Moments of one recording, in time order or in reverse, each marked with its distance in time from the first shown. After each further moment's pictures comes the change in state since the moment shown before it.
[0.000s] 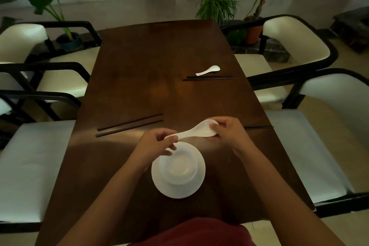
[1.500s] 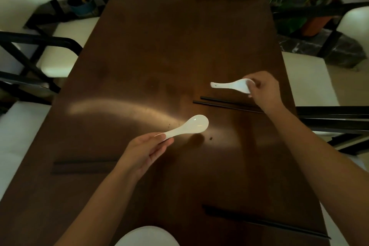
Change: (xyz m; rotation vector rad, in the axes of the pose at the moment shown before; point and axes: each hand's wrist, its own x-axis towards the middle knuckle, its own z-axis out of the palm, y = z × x) left_hand 0.251 -0.009 0.002 -0.853 0.257 -0.424; right_hand 0.407 -0.022 -0.078 -0.761 0.148 -0.411
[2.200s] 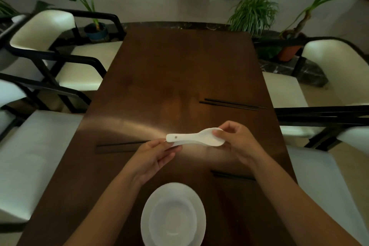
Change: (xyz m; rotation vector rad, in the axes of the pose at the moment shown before) left_hand -0.145 -0.002 -0.057 -0.006 -0.271 0.013; right_hand -0.230 -0.152 -0.042 0.893 -0.373 0.448
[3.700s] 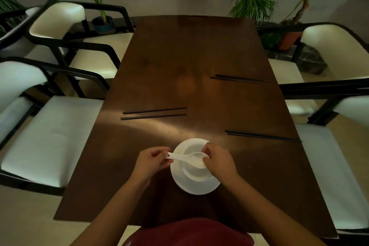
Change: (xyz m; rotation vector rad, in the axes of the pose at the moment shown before) left_hand -0.086 -0.095 -0.112 0.443 0.296 0.109; right_hand -0.111 0.148 0.103 -0.983 0.153 -0.122
